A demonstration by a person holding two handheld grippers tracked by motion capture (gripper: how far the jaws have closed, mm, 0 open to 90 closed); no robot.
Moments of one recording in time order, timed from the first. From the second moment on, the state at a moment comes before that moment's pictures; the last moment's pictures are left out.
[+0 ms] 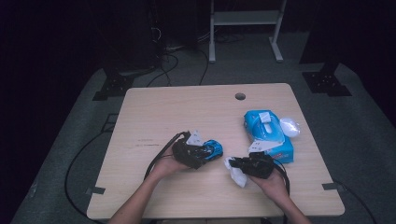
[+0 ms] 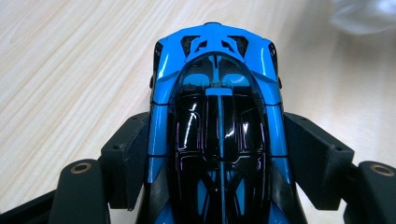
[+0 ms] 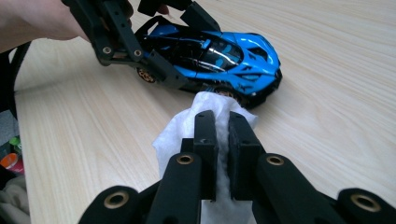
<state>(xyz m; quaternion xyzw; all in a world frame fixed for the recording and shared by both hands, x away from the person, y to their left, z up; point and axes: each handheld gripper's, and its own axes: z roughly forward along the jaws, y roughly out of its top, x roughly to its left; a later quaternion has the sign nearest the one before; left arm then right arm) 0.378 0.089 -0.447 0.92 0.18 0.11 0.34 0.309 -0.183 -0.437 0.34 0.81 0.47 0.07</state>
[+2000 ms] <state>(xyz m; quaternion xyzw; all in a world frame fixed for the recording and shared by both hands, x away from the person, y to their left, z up) 0.356 0.133 -0.433 0.88 0.20 0.13 0.41 0.309 -0.219 -0.436 0.36 0.81 0.45 0.12</state>
